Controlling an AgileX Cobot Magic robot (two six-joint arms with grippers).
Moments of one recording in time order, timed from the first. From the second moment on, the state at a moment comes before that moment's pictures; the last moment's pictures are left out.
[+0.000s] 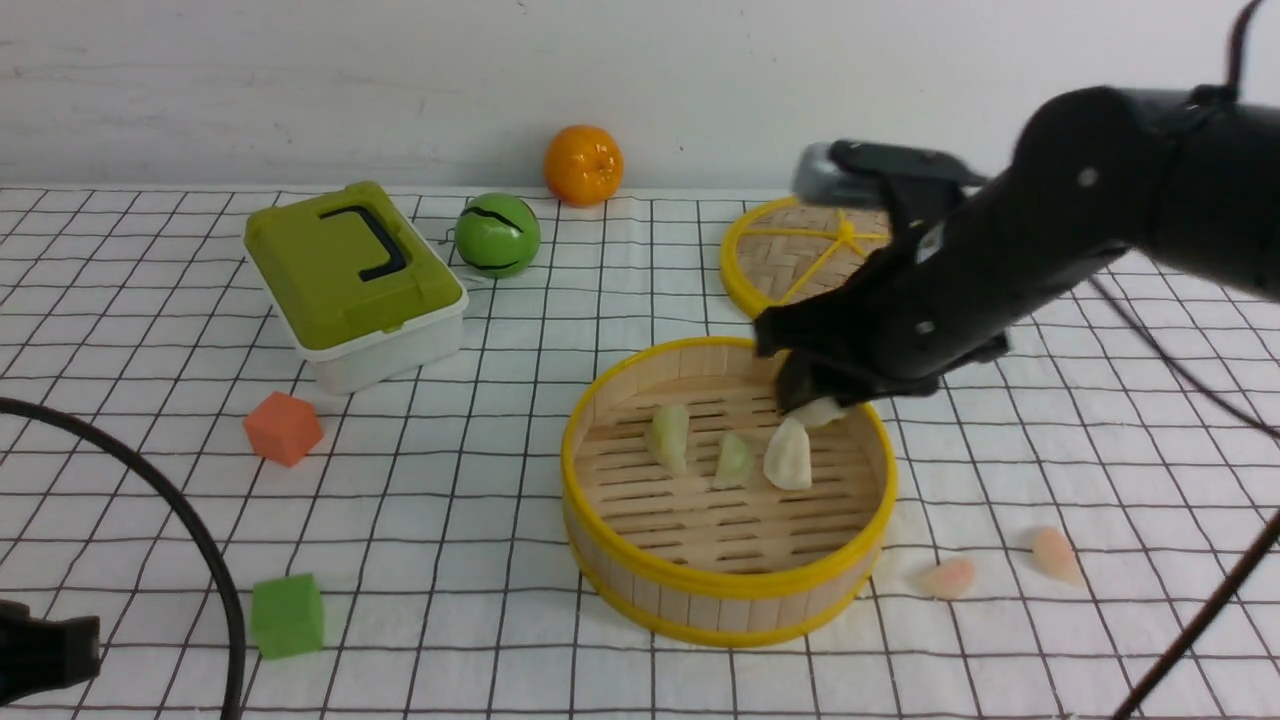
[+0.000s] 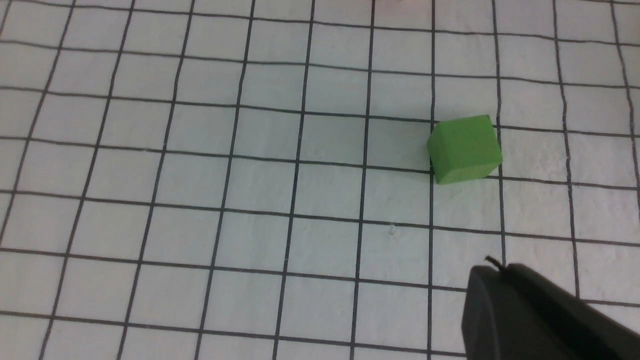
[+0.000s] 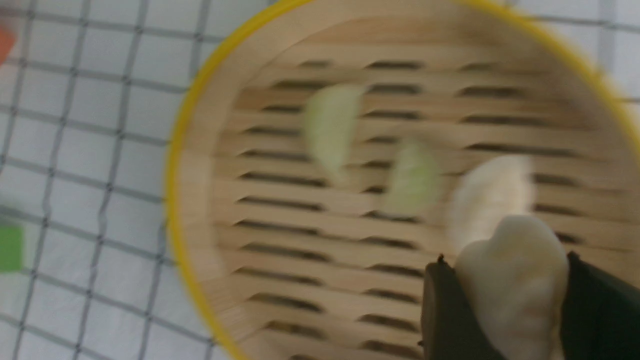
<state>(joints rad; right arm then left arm) 0.47 1.78 -1.41 0.28 0.70 0.16 -0.43 0.74 -0.64 0.41 0.88 -0.67</state>
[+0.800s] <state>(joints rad) 0.58 2.00 -1.41 0.29 0.48 0.31 -0.43 0.74 -0.63 0.41 0.81 -0.72</state>
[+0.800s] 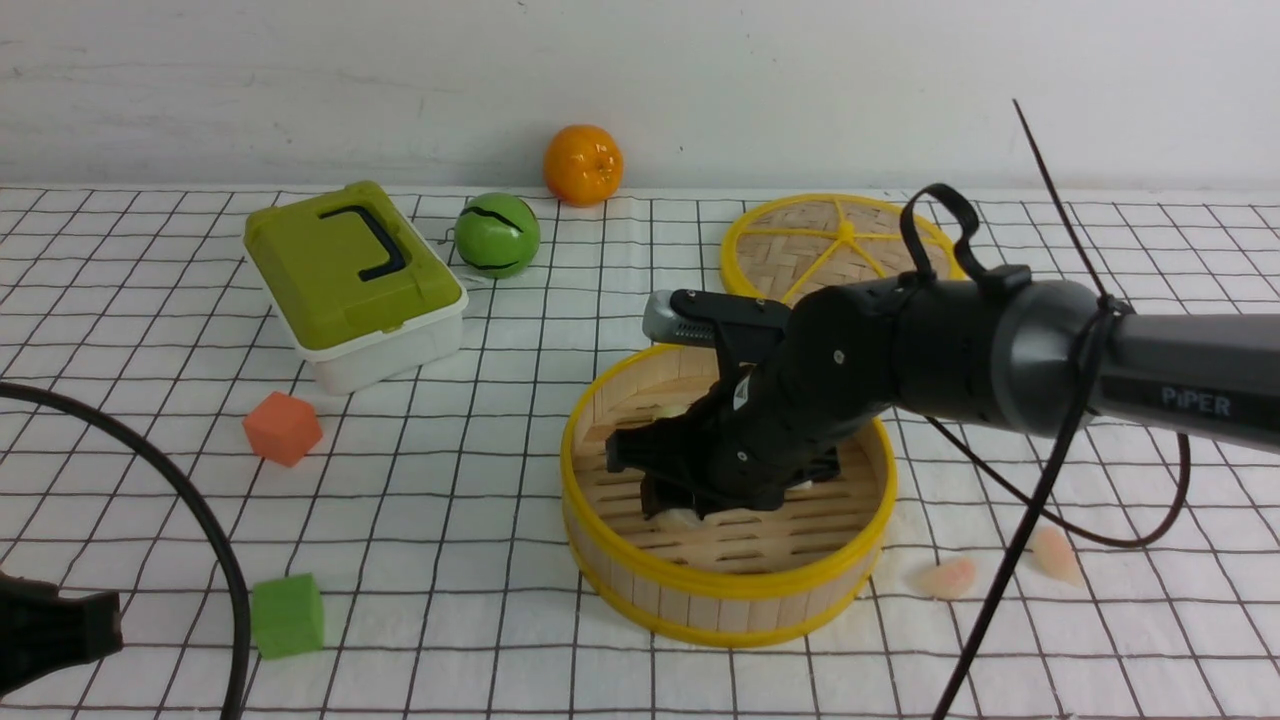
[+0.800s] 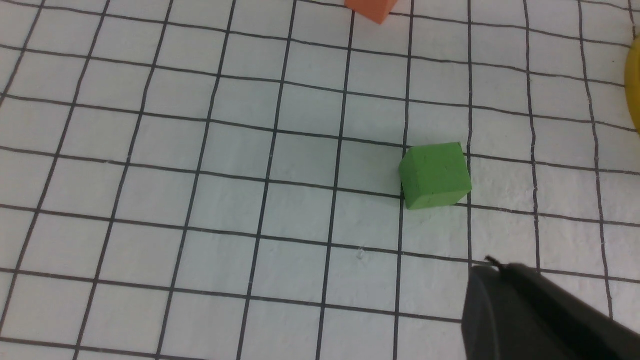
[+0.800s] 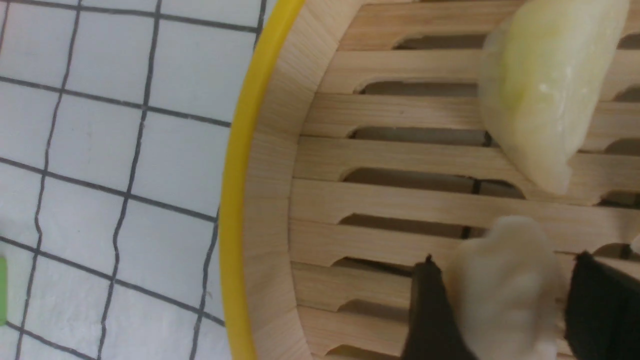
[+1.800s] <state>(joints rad) 0.15 1.80 -1.41 0.08 0.99 0.13 -0.43 0.74 -0.63 0.38 0.80 -0.72</state>
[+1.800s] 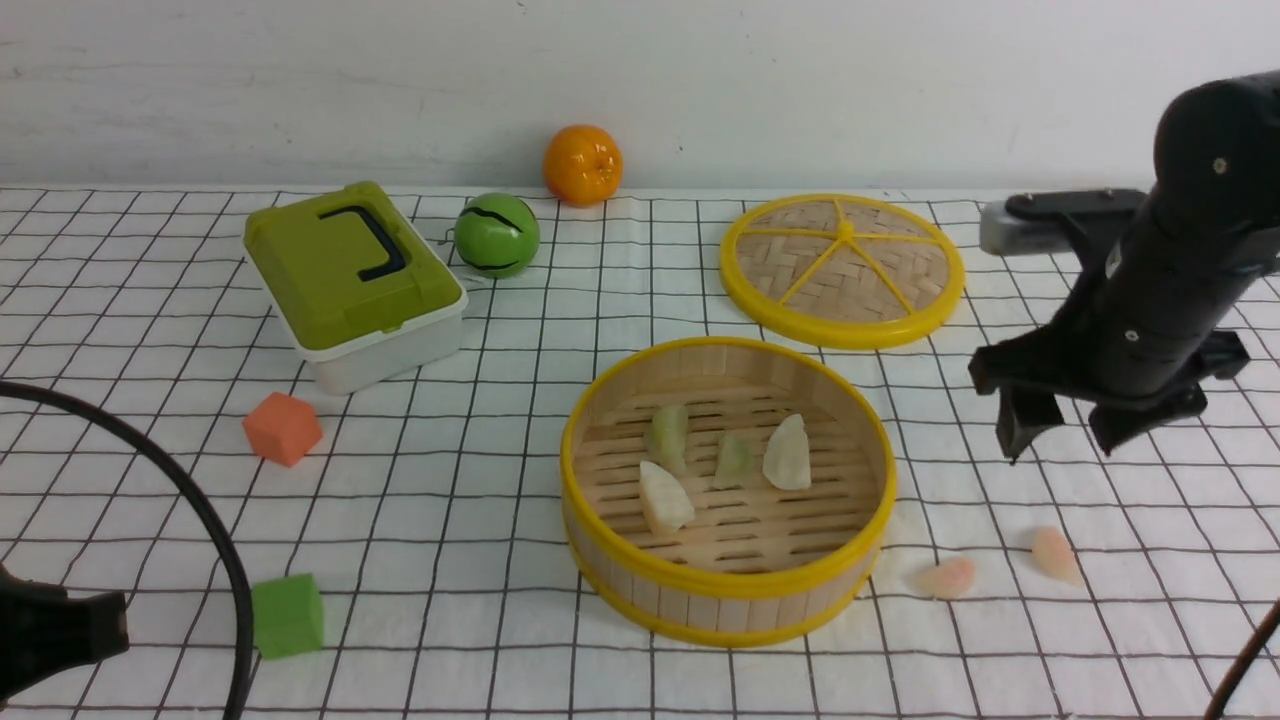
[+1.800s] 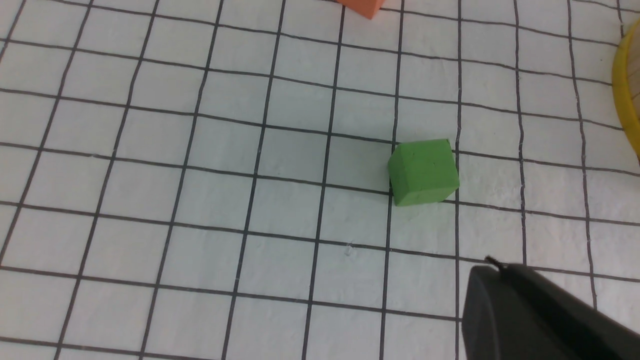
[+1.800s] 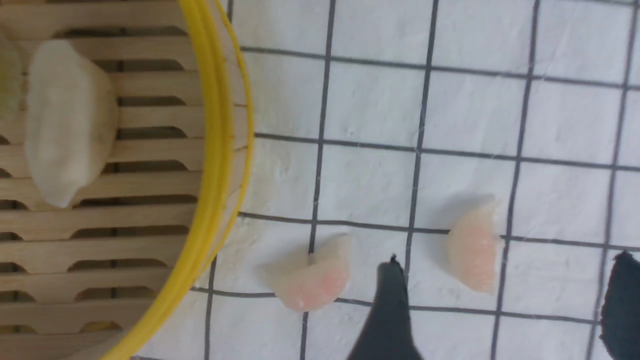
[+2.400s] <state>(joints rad) 0.08 1.96 -1.35 0.09 0.98 0.04 -0.43 0.74 -0.60 0.38 0.73 -0.72</state>
